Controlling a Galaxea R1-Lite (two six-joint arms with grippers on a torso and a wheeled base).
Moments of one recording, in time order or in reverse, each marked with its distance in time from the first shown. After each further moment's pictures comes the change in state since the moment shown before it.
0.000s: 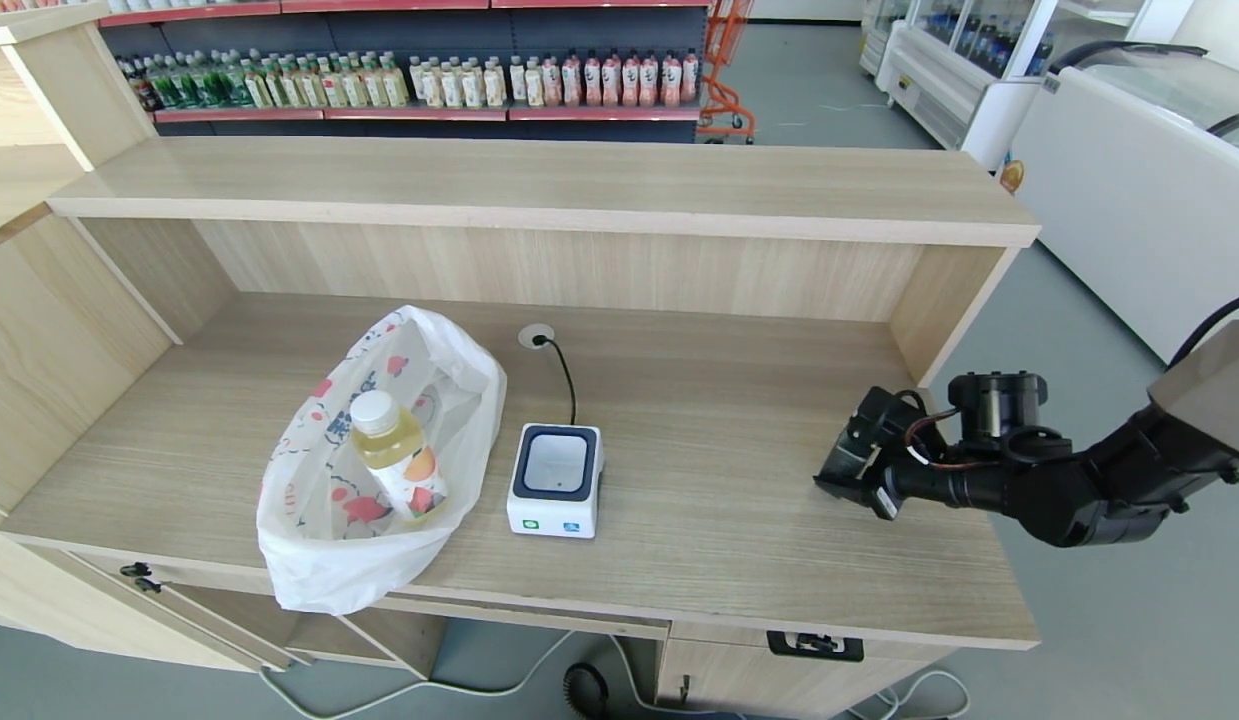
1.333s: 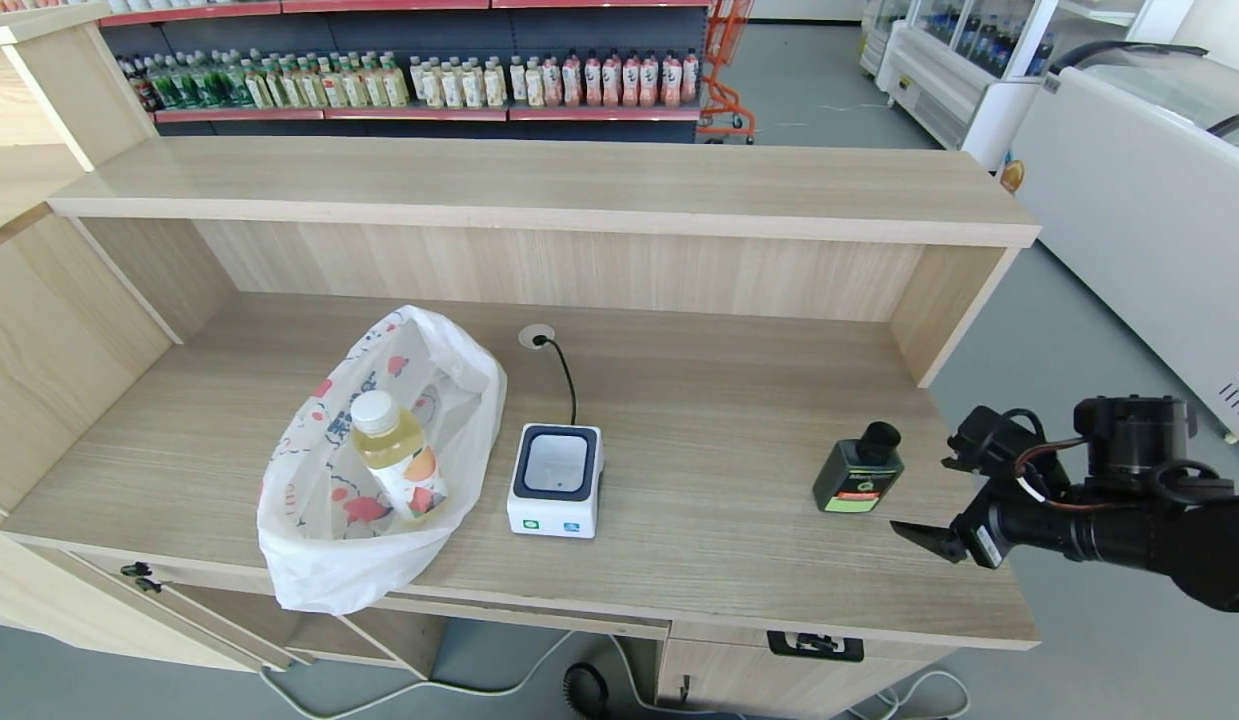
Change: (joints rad) left arm 0.000 0.000 0.000 0.000 0.000 0.000; right arm -0.123 -0.273 0.328 0.014 -0.054 0.041
